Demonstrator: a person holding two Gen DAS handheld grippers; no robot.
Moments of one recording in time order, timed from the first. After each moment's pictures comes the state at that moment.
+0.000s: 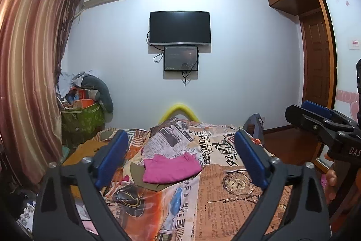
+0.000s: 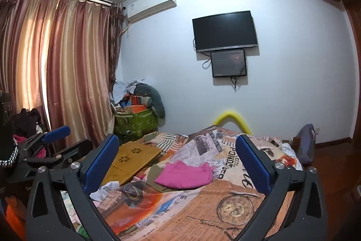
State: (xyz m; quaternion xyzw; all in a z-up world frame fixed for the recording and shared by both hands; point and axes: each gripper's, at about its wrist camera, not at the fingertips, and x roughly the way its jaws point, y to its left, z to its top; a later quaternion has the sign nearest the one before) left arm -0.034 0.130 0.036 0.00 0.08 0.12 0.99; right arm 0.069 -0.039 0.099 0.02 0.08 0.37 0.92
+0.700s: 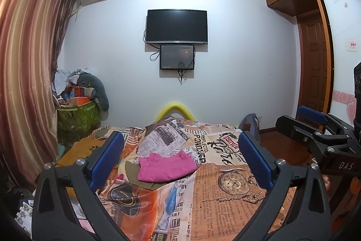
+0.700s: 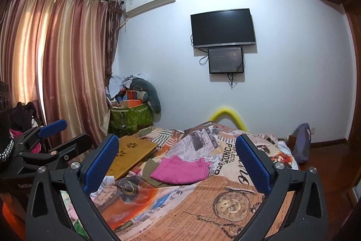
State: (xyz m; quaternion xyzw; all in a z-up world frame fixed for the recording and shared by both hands) left arm -0.034 0.128 0.031 -0.01 0.08 0.11 0.99; right arm 0.060 -0.041 0.086 0.00 0.09 0.36 0.93
